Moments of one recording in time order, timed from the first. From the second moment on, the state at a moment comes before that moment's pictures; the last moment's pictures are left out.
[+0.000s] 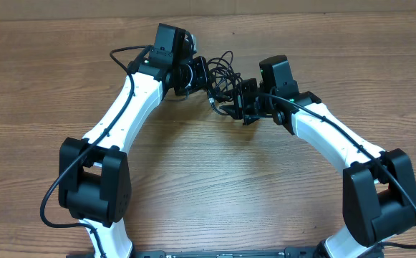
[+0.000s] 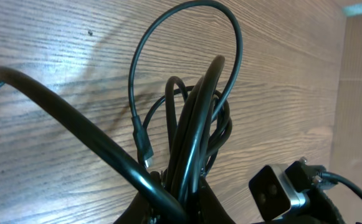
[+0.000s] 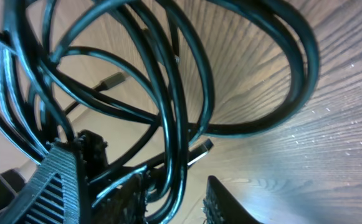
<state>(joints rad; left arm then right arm) -0.31 1.95 1.58 -0.58 0.47 -0.63 0.36 1.78 1.17 -0.22 -0.61 1.70</state>
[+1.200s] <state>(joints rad) -0.32 1.95 1.57 -0.54 0.44 -0.92 0.41 1.77 1.20 -0.55 -0.42 1.32</state>
